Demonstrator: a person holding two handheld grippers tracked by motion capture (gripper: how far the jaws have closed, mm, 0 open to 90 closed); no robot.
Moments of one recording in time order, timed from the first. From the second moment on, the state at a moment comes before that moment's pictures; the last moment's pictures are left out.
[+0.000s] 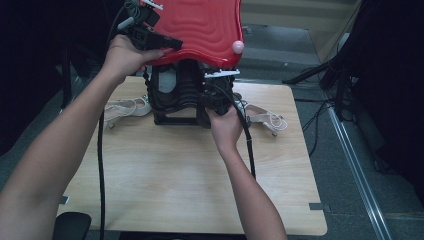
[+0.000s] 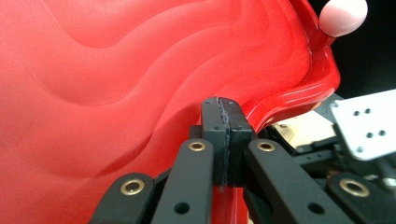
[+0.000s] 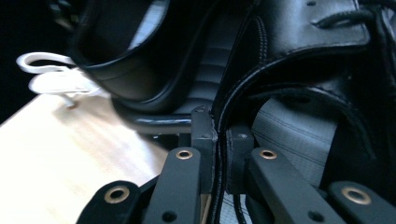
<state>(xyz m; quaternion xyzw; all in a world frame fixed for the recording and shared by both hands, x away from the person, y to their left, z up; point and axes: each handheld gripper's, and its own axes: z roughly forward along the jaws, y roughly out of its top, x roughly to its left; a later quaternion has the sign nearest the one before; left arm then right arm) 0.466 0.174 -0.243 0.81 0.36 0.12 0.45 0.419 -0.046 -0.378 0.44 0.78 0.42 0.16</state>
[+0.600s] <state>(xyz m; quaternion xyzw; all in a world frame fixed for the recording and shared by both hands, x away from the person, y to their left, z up) 0.466 0.174 -0.244 0.81 0.36 0.12 0.46 0.433 -0.033 -0.380 0.44 0.77 0.41 0.19</state>
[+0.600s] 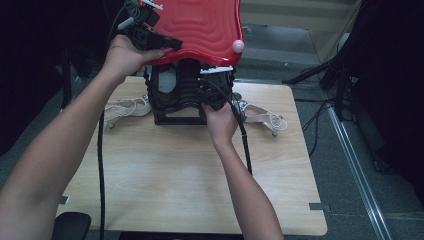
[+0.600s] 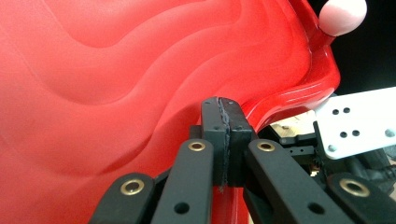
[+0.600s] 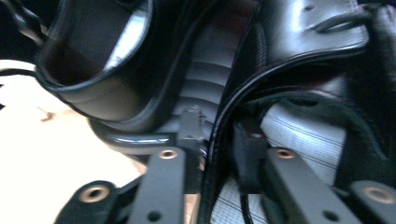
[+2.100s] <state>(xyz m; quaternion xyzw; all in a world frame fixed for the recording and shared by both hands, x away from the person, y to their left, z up) 0.466 0.174 -0.243 0.81 0.36 0.12 0.45 0.376 -0.085 -0.395 0.39 0.82 0.41 0.12</state>
